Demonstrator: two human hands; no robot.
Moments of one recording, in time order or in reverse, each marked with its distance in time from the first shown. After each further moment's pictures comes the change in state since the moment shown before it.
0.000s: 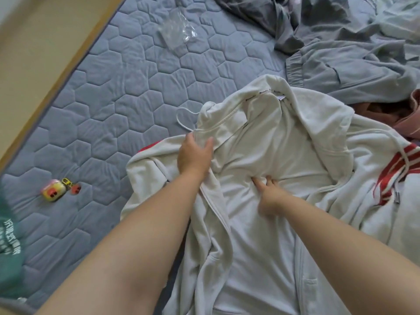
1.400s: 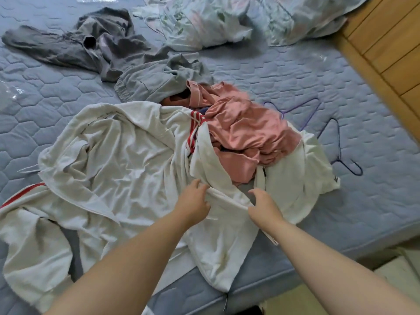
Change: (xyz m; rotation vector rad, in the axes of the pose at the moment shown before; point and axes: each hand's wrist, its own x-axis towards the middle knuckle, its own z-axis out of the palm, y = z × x) left_hand -0.321 0.109 0.092 0.582 -0.896 0.747; right_hand -0.309 0.211 0.120 0.812 0.587 0.419
